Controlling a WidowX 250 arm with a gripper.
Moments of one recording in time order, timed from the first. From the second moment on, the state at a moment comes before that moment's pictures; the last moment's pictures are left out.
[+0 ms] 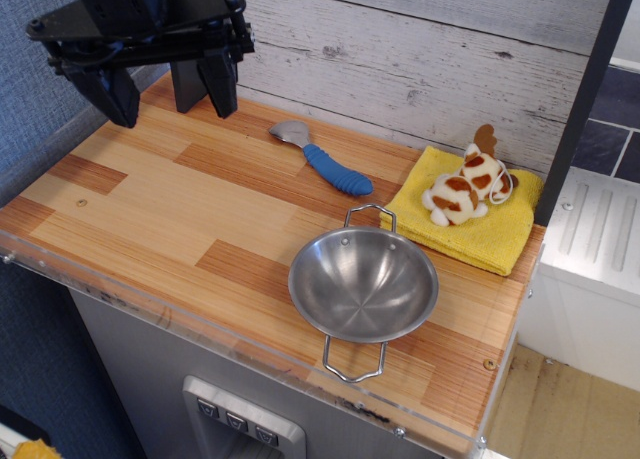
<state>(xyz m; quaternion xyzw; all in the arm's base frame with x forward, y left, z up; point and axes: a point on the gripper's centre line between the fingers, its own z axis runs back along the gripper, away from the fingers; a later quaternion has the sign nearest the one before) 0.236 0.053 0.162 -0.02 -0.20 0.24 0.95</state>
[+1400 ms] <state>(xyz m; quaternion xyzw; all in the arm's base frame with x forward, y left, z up) 0.240 0.025 0.069 -0.14 -0.18 0.22 0.95</state>
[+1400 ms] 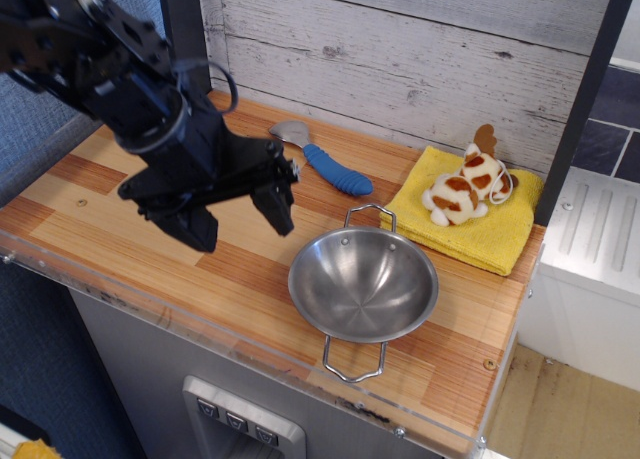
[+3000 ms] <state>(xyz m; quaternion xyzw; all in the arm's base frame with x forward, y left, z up) 0.270 -0.024 0.016 -0.19 -0.17 0.18 0.95</state>
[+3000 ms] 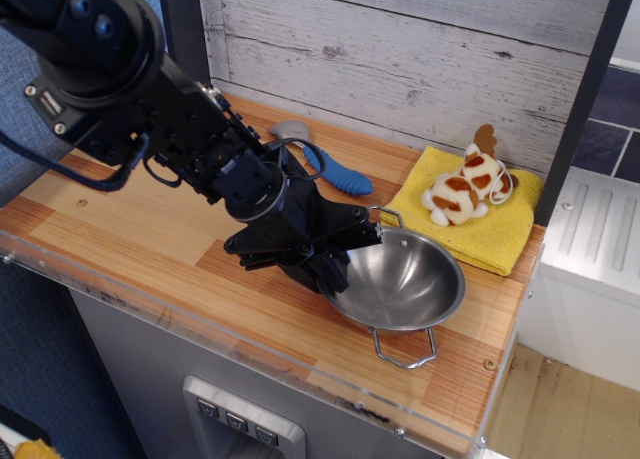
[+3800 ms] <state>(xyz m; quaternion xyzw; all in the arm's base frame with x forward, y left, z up) 0.267 -0.010 0.059 -0.17 -0.21 0.19 0.94</state>
